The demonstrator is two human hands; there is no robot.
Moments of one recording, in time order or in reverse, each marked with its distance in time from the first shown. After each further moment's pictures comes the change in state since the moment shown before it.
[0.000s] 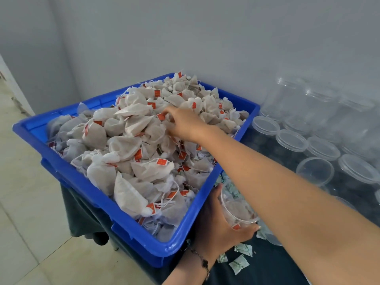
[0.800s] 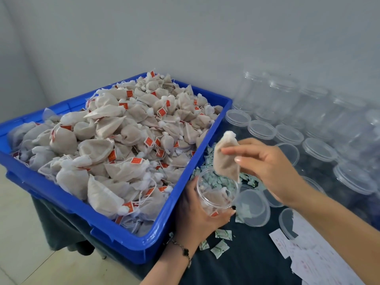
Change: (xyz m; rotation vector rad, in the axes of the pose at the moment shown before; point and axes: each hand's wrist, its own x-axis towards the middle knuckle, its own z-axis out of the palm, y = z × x) left_hand -0.005 -0.003 0.000 0.156 0.072 0.040; right_hand -0.223 0.044 -0.051 0.720 0.316 0.220
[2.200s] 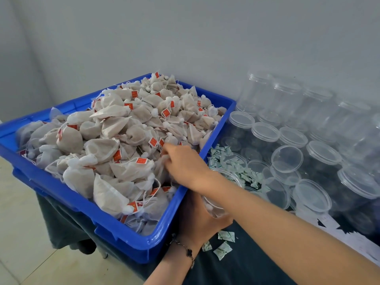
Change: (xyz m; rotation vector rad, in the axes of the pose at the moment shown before) left_hand 0.005 -0.007 0.006 -0.012 -0.149 -0.154; right_hand 0.081 0.010 0.125 -0.721 -0.236 -0.161
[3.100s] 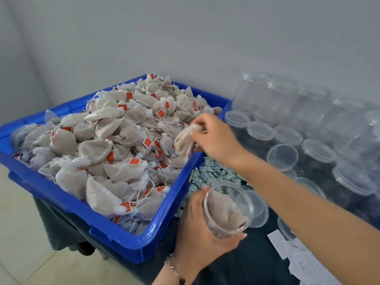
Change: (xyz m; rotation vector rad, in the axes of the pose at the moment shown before) left_hand -0.037 0.019 -0.012 -0.052 0.065 0.273; right_hand -0.021 0.031 -0.071 0.303 0.257 0.117
